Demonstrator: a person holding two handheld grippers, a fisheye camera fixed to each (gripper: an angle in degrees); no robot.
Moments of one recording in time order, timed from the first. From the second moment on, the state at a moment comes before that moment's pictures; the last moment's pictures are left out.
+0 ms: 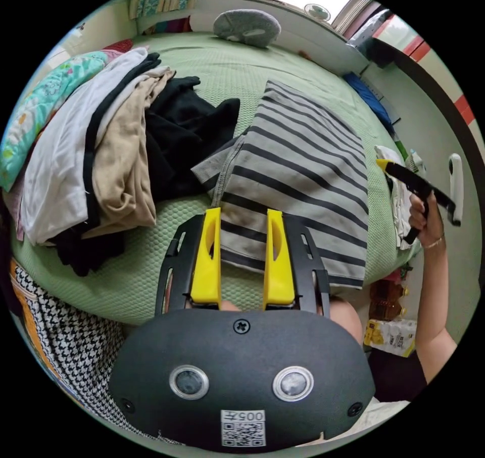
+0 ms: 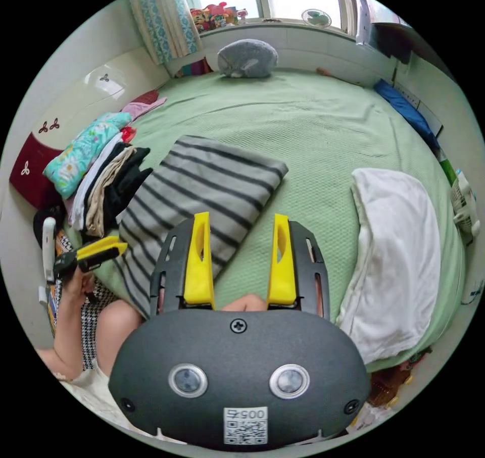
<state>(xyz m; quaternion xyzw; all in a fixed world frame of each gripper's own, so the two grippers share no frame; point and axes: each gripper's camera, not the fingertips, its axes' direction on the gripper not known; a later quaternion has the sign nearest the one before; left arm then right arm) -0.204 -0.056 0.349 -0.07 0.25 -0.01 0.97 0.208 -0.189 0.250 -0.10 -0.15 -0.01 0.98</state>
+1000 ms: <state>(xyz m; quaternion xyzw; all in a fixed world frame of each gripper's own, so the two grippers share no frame) -0.048 -0.013 0.181 -0.04 0.33 0.13 0.93 0.197 -0.233 0.162 -0.03 -0.02 -0.11 0.99</state>
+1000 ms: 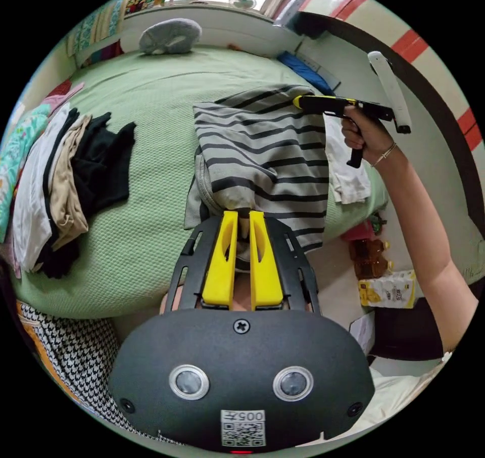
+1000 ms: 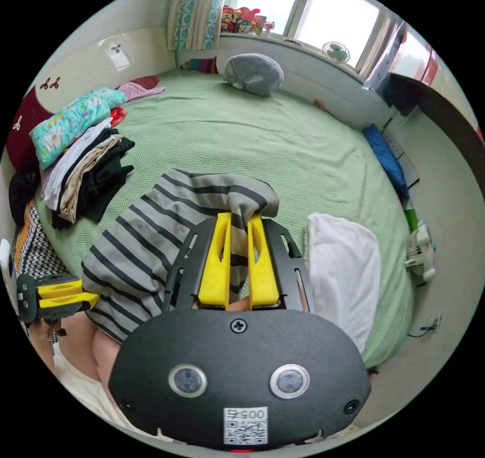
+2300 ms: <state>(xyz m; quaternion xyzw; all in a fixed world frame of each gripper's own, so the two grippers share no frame) 0.171 -0.027 0.109 0.00 0.48 0.13 0.87 0.470 -0.181 0.168 -0.09 -0.03 0.07 0.99</state>
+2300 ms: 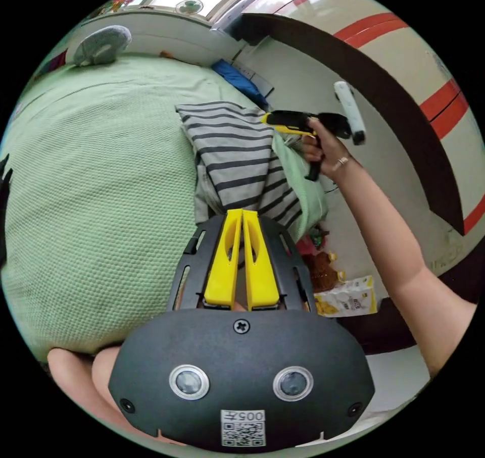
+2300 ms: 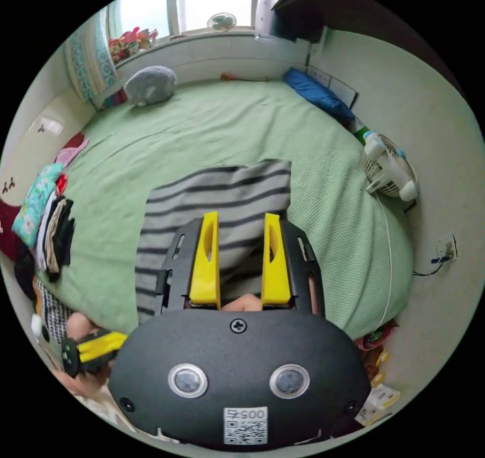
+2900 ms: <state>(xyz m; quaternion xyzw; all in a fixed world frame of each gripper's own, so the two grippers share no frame) 0.069 -0.033 0.117 0.03 0.39 0.13 0.91 0.347 -0.262 0.313 -0.19 0.06 0.18 0.96</state>
